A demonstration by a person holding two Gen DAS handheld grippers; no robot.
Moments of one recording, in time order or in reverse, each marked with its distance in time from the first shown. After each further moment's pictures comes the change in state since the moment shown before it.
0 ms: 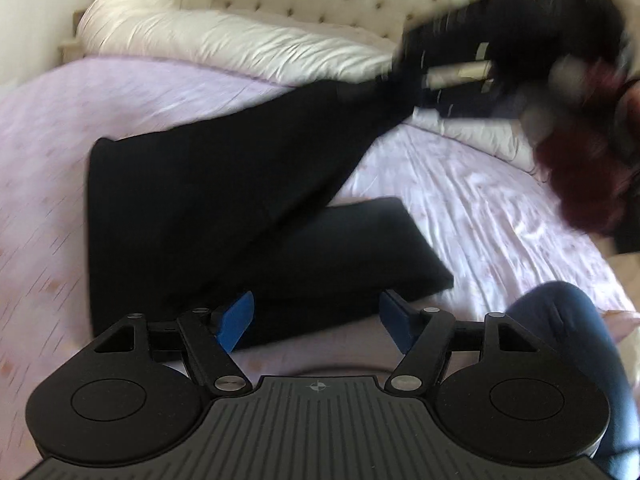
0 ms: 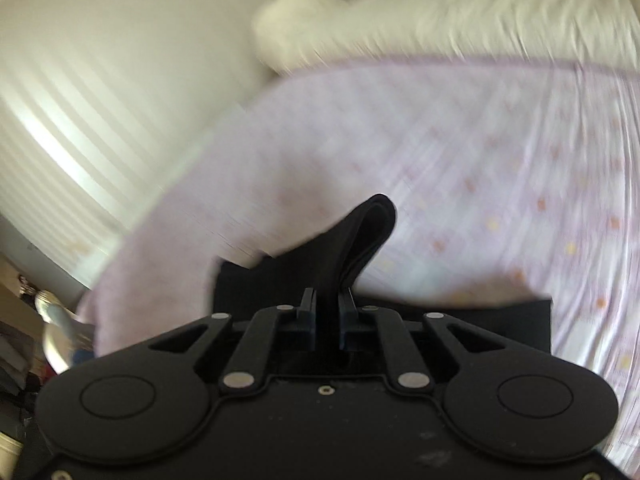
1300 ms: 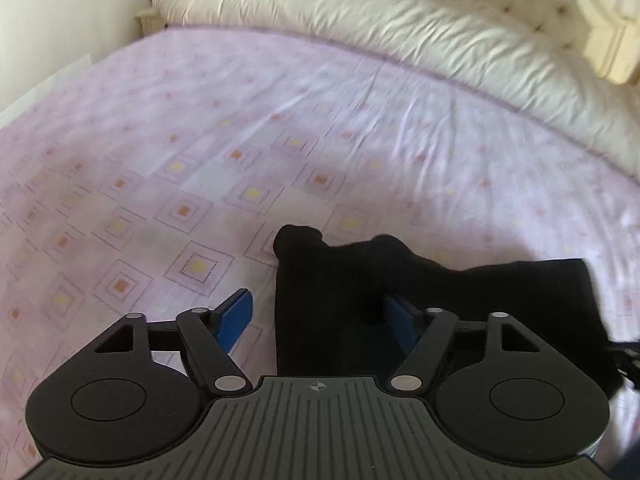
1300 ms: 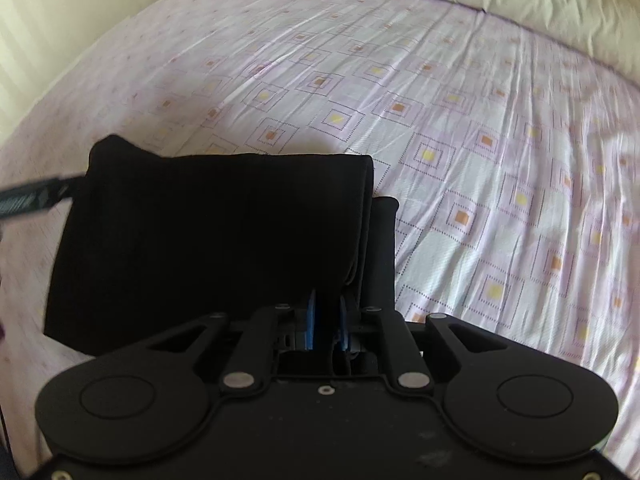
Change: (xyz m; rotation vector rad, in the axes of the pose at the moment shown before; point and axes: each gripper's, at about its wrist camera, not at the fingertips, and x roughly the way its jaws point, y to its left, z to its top) left arm 0.093 0.105 0.088 -0.083 0.170 0.308; right arm 0.034 -0.052 -0.046 -0.095 0.249 -0.450
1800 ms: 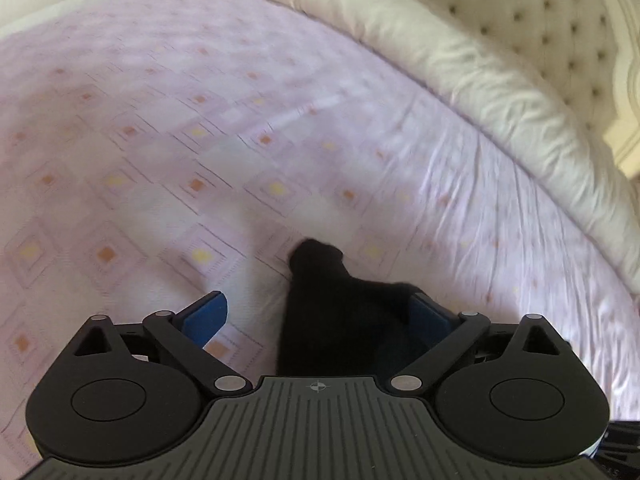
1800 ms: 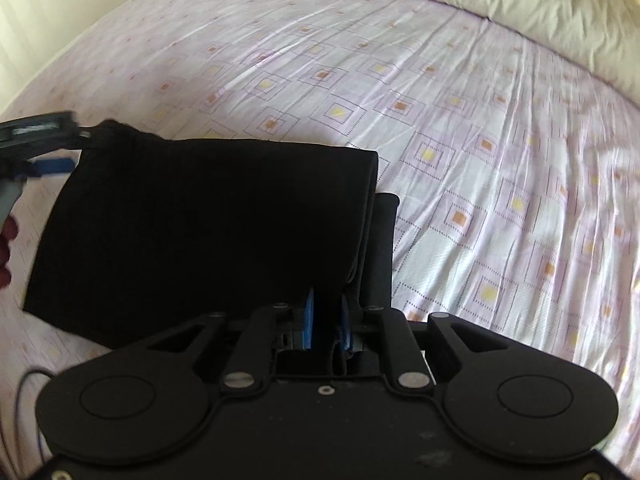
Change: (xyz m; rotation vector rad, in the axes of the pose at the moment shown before) left arm -0.001 0.049 -0.002 -0.284 -0.026 -0.106; right arm 0.000 -0.002 -0.002 -0.020 0.010 -0.021
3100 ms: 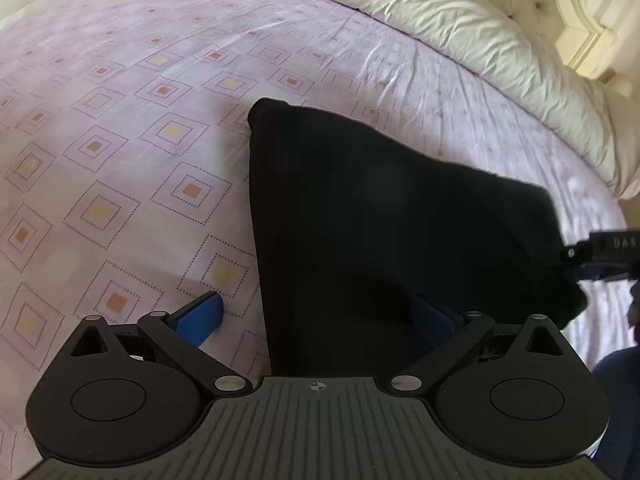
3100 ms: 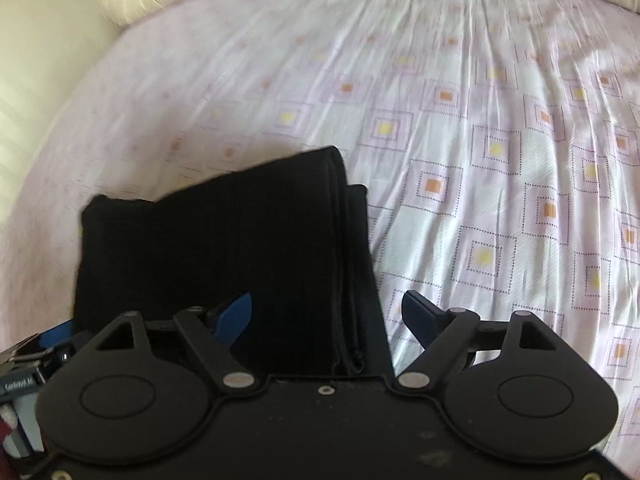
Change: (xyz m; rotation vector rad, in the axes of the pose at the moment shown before) left arm -0.024 -0.010 -0.075 0.211 0.139 -0.084; right arm 0.014 -0.041 0.012 0.297 0.045 0.085
